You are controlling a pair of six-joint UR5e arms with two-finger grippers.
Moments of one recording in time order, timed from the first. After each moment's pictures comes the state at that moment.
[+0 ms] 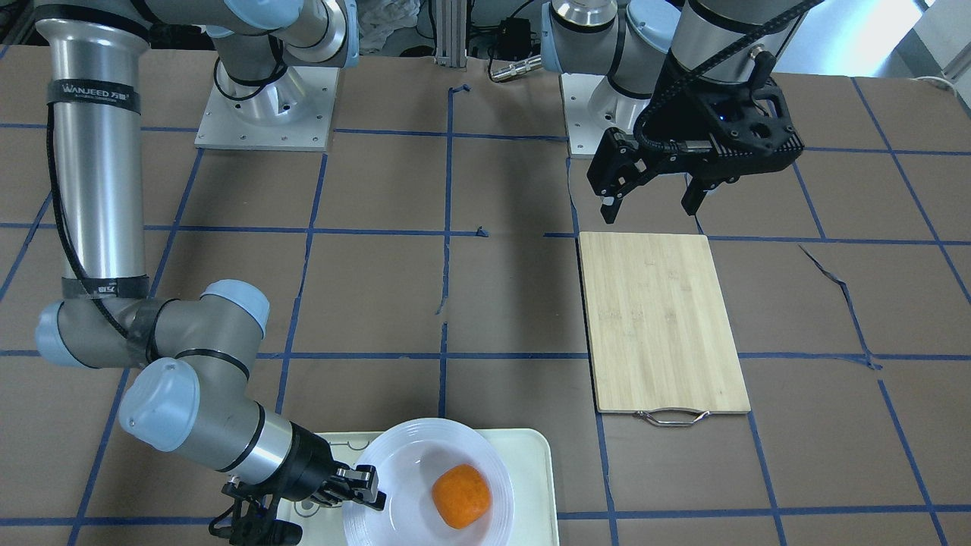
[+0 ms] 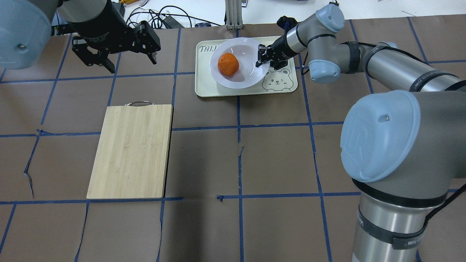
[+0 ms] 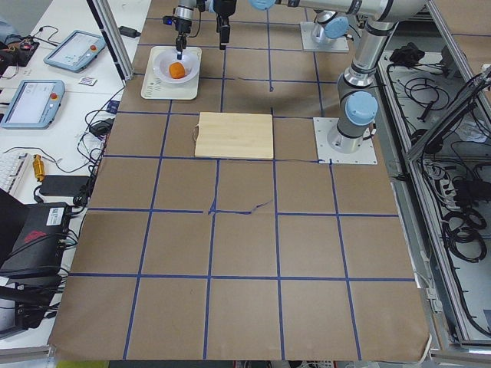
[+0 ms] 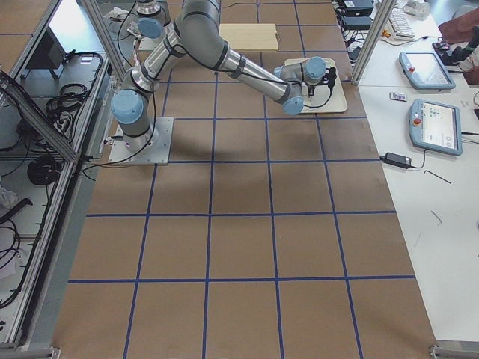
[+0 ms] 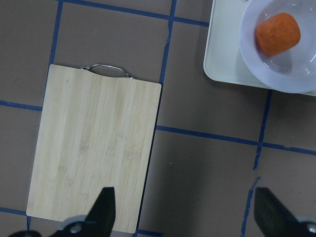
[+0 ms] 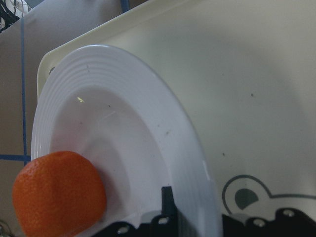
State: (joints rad) left arm -1.62 -1.61 -1.47 -1.53 1.58 -0.23; right arm 1.57 -0.79 1.39 -2.43 -0.96 0.19
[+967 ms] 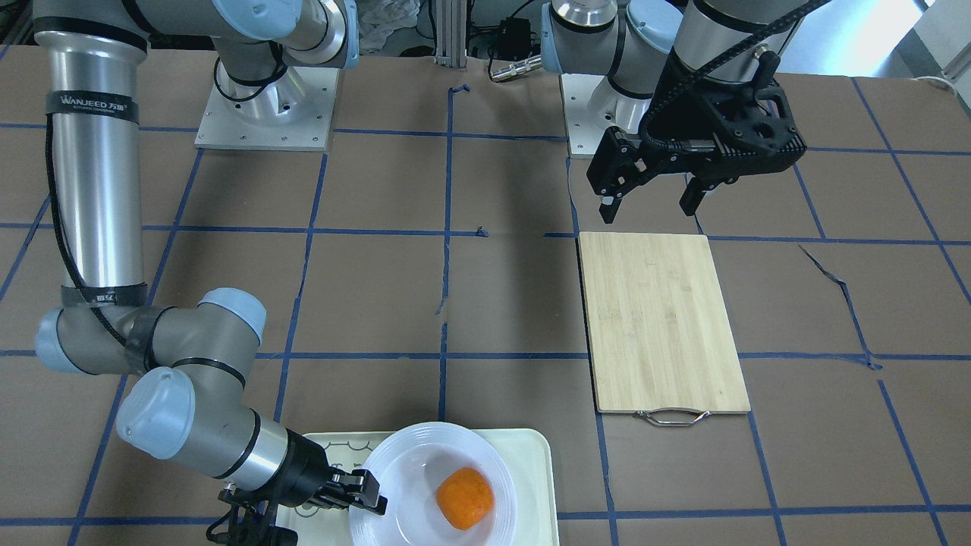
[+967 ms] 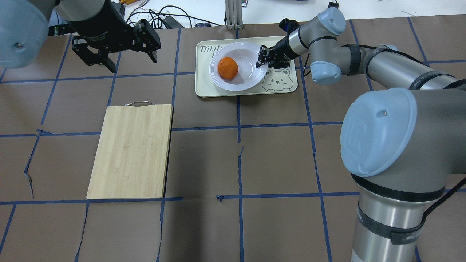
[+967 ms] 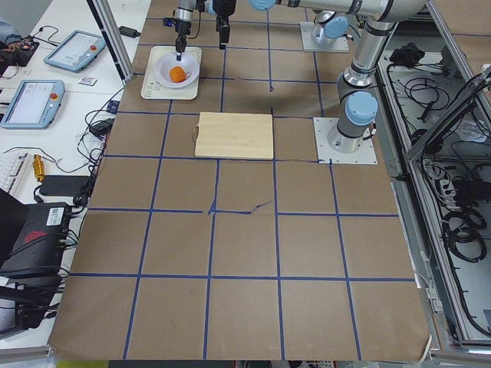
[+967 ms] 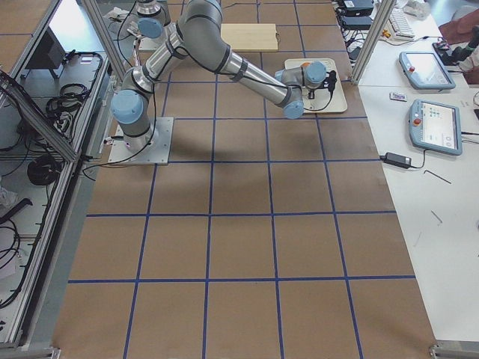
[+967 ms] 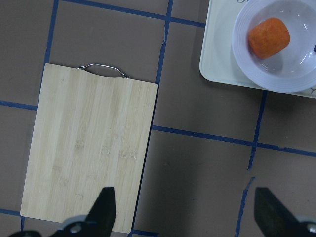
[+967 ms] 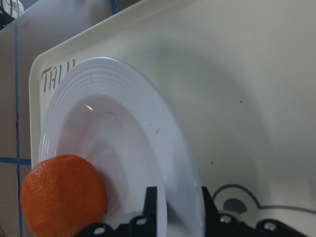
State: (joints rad) left arm -1.62 -1.61 -1.47 -1.53 1.56 -0.23; right arm 1.56 -0.77 1.37 -2.44 -0.96 0.17
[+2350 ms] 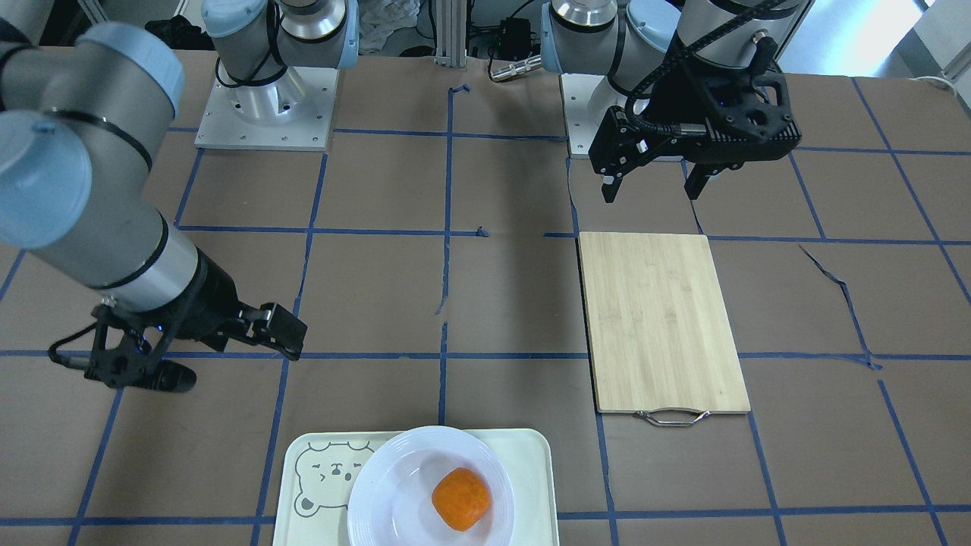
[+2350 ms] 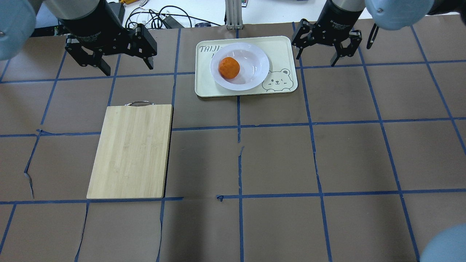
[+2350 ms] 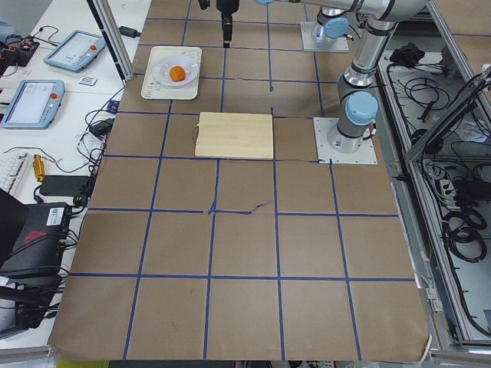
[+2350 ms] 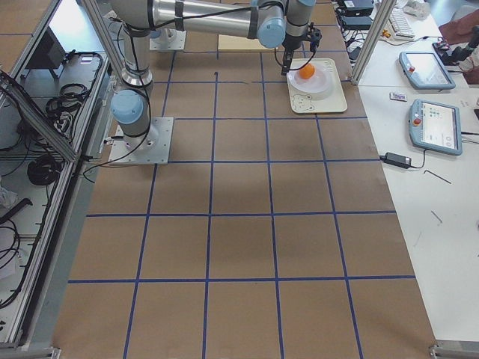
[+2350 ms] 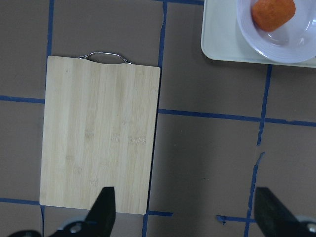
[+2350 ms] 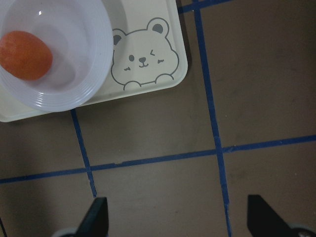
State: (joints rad) left arm -1.61 -1.61 -1.43 -1.63 1.58 -0.15; right arm 1.56 -1.32 1.40 -1.61 -1.43 0.17
